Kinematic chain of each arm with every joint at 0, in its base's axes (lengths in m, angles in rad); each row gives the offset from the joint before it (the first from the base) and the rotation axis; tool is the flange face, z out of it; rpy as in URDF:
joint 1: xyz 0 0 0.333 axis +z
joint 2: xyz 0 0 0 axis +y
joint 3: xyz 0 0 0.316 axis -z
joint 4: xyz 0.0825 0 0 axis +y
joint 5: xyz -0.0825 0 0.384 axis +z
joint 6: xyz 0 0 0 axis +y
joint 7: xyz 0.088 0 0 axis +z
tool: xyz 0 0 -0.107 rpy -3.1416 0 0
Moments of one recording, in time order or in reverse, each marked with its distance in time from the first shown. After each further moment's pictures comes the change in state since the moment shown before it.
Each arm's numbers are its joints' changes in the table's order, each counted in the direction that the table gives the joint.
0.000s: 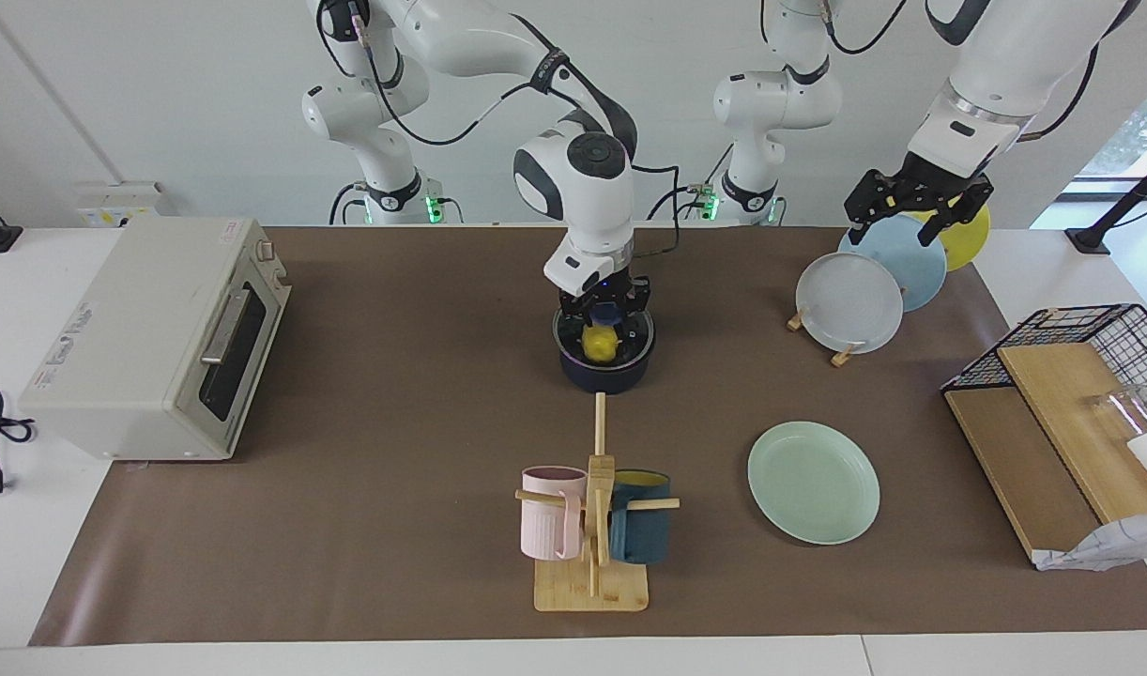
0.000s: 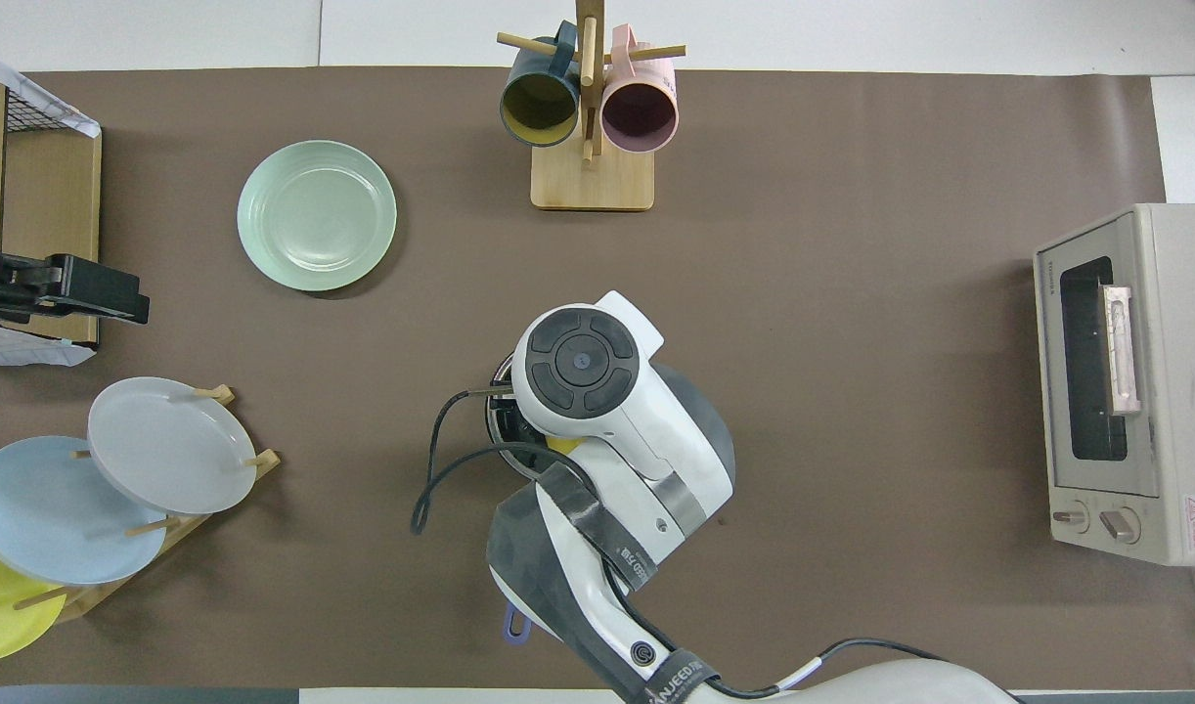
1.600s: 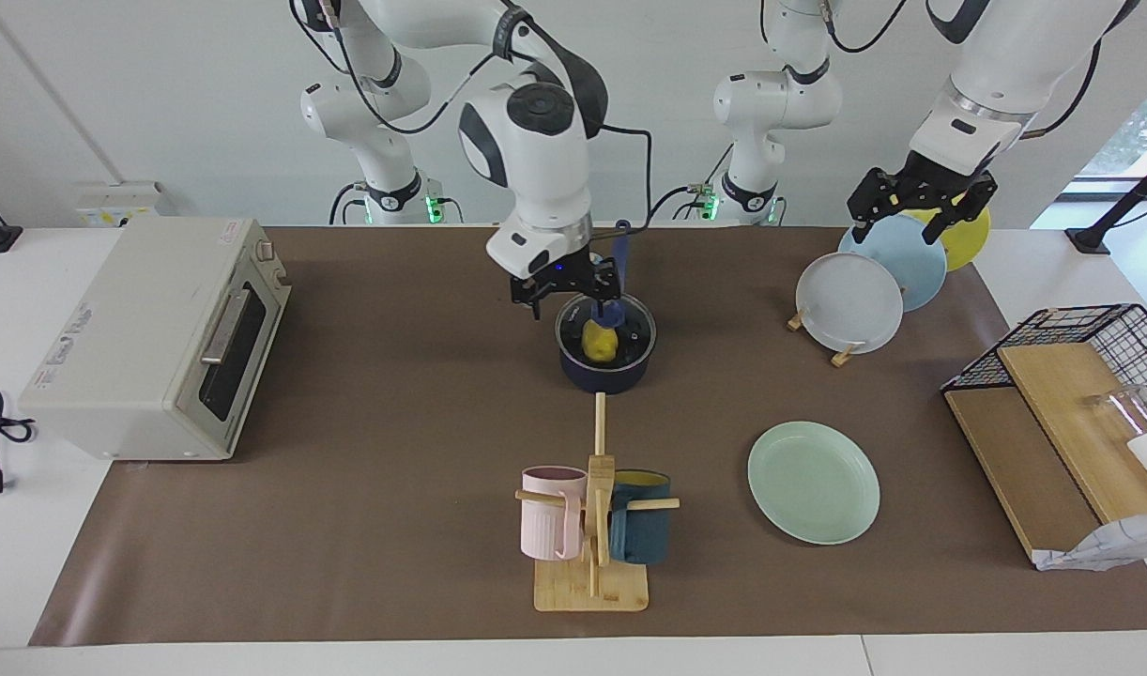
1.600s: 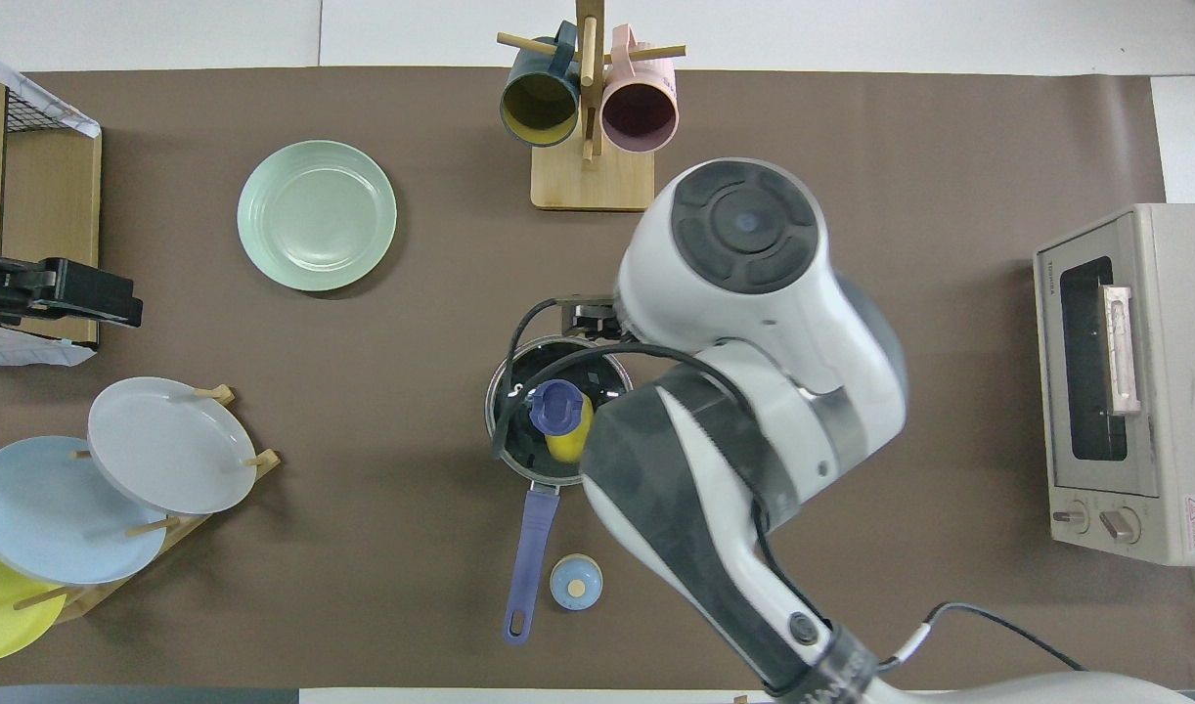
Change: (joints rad) left arm 0.000 -0.007 0.000 0.002 0.016 0.004 -0.006; right arm -0.165 -0.093 0.028 -0.174 -0.009 0.280 0.148
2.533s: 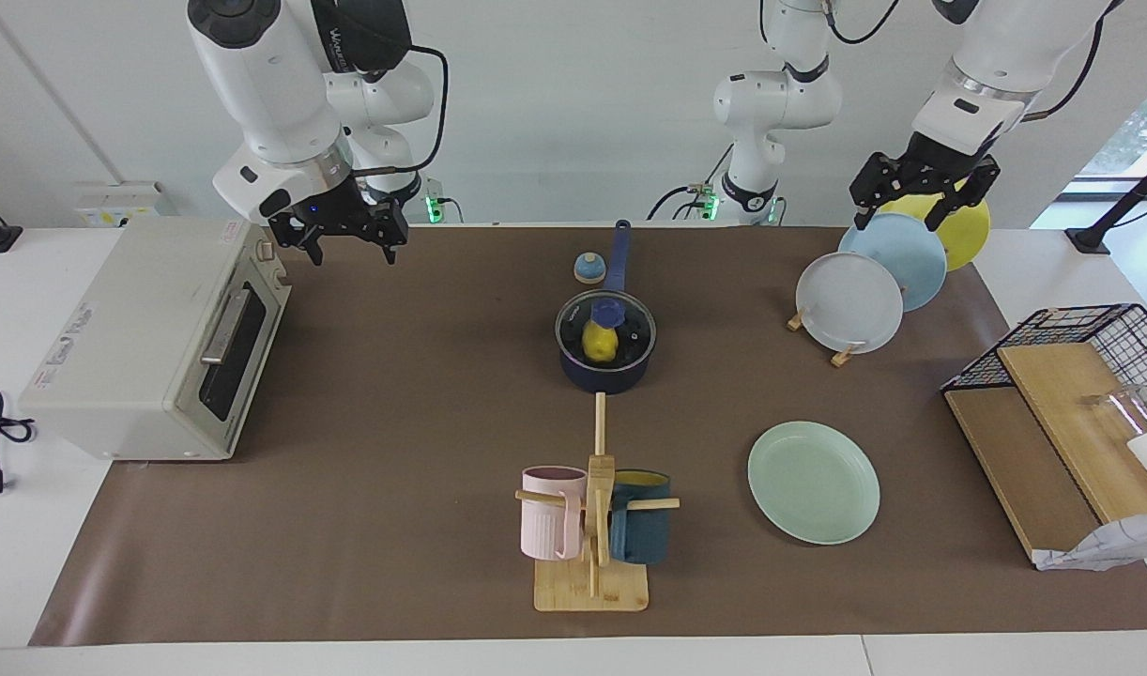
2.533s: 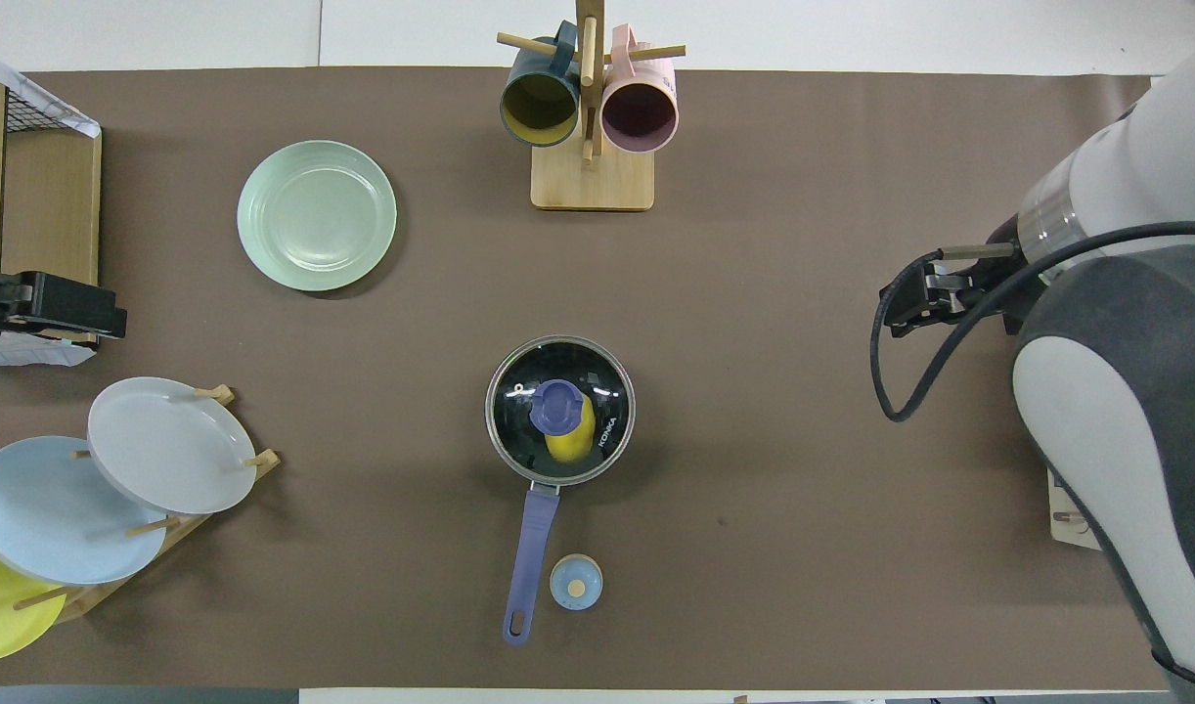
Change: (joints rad) left arm 0.000 -0.037 -0.002 0.032 0.000 0.009 0.000; right arm -0.342 -0.181 0.008 -0.035 -0.080 0.383 0.390
